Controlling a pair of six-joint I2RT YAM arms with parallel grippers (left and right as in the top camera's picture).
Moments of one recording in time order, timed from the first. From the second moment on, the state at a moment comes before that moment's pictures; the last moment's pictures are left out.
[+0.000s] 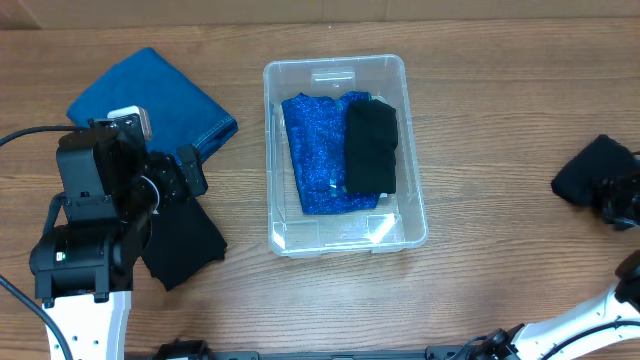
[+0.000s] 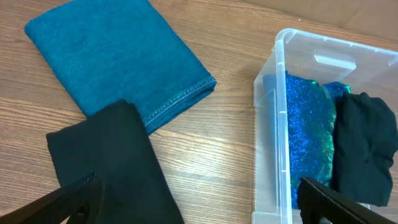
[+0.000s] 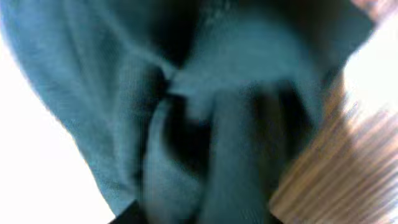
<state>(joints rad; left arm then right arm) 0.07 1.04 1.21 -0.93 0.07 -0.20 -0.89 2.06 1.30 -0.57 -0.54 0.38</state>
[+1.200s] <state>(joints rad) 0.07 1.04 1.21 -0.93 0.07 -0.20 0.47 1.91 1.57 -0.83 -0.47 0.24</state>
